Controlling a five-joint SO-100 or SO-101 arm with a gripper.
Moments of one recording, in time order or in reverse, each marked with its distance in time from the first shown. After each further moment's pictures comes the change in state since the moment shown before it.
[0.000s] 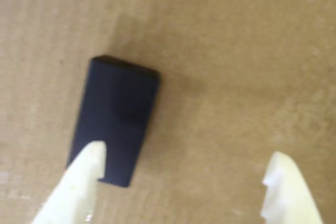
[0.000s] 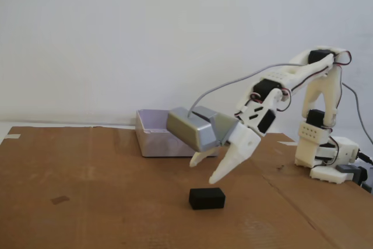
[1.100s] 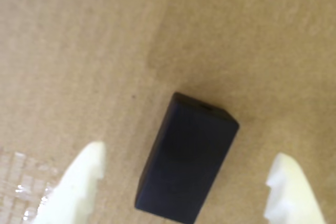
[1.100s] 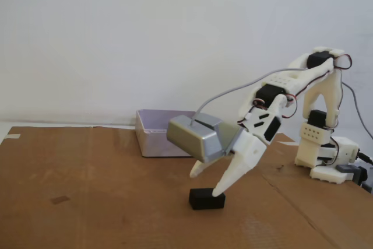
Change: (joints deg) arm -4.6 -6.9 -8.1 0.0 3.2
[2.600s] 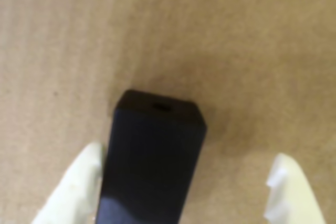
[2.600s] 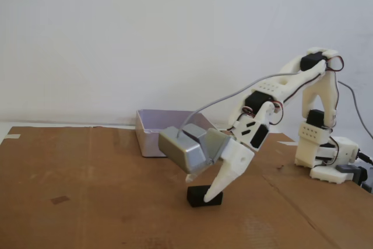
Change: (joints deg) arm 4.3 -5.1 0.1 0.0 0.0
